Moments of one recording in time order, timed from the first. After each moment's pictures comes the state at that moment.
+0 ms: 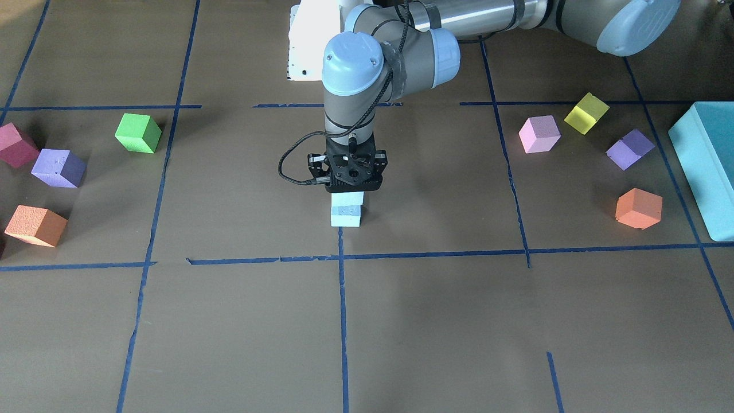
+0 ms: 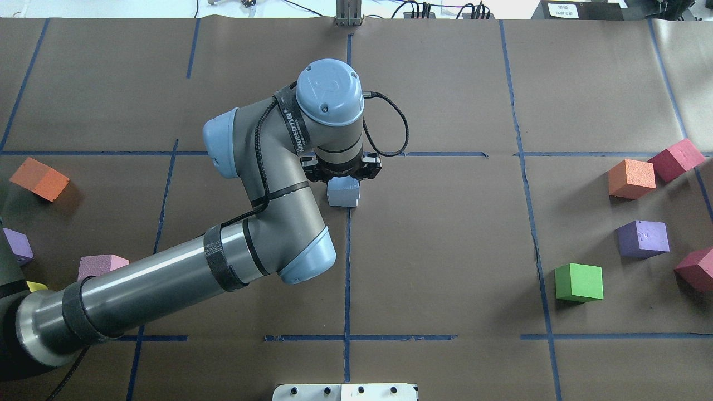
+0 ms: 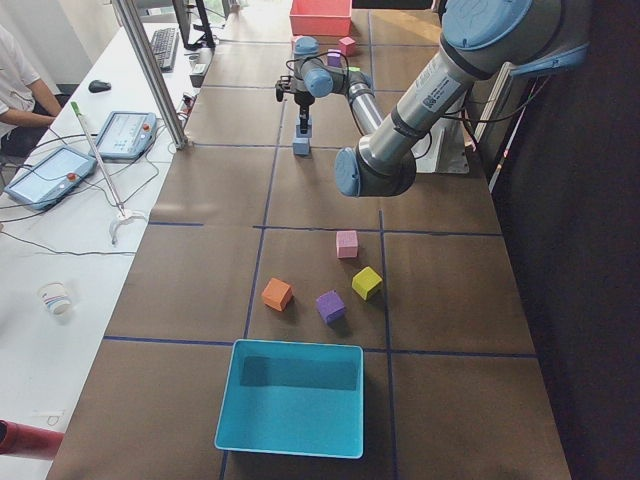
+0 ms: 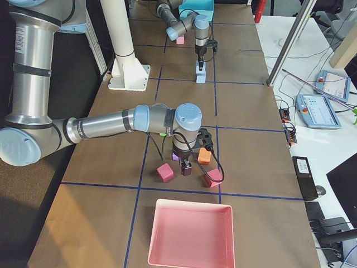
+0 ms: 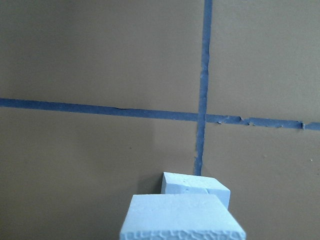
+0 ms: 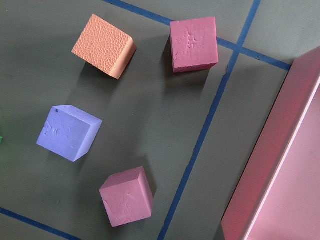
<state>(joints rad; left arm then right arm) -0.56 -2.52 -1.43 -1.54 -1.89 -1.23 1.56 -1.73 1.96 -1.87 2.34 -0.40</state>
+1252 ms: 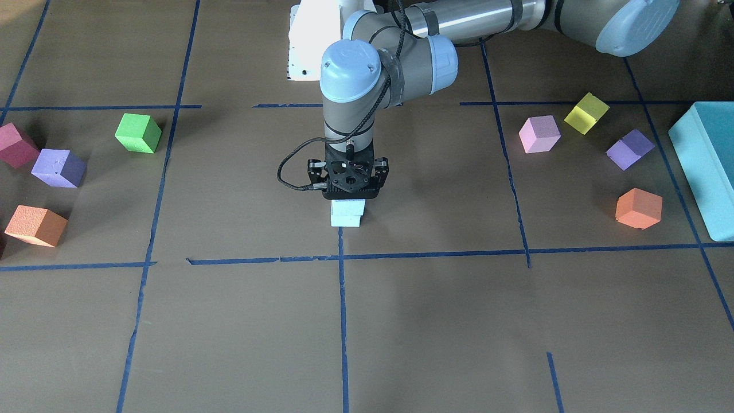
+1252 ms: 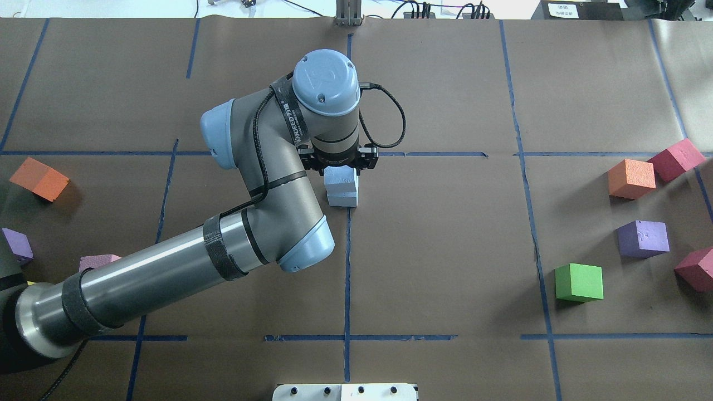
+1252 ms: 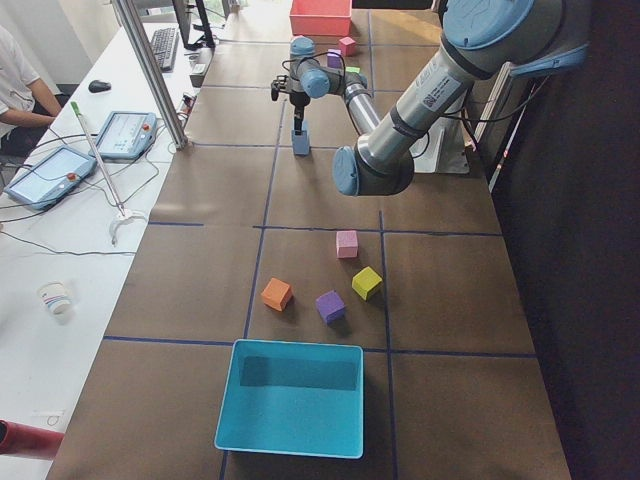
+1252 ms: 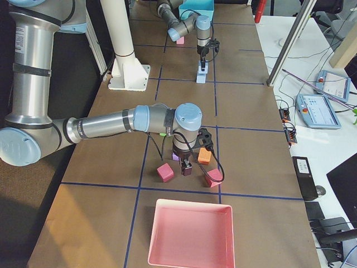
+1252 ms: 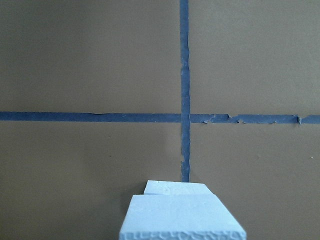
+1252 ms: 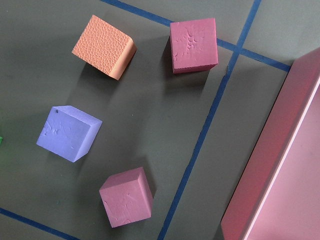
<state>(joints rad) -0.58 -2.53 -1.41 -1.56 -1.88 -1.18 1.56 -1.73 1.96 -1.87 2.34 -0.40</state>
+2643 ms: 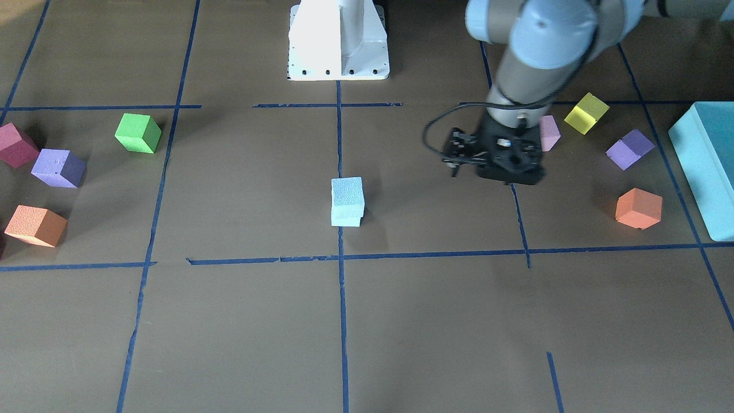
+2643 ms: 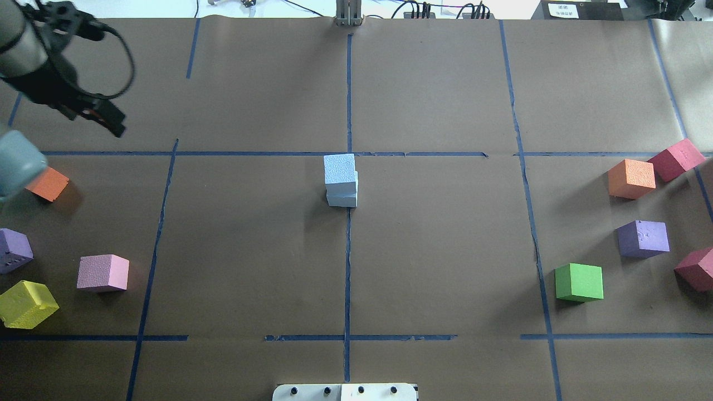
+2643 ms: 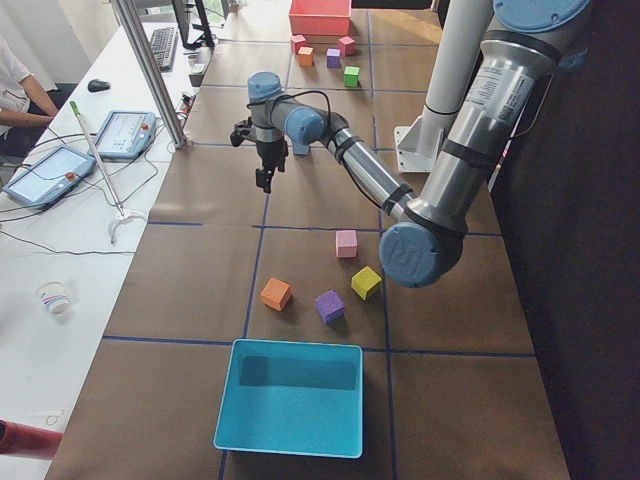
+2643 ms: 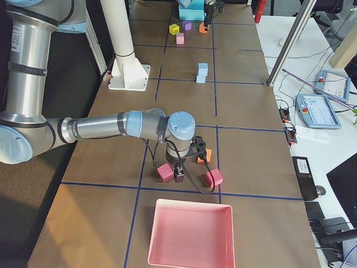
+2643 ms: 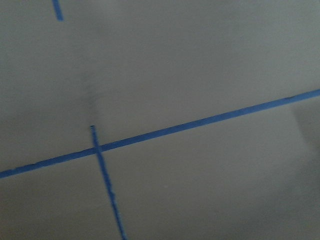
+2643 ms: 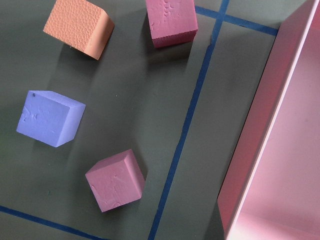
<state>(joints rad) -1.15 -1.87 -1.89 -1.37 -2.25 -0.21 1.59 -1.78 1.92 -1.85 2.34 -0.37</state>
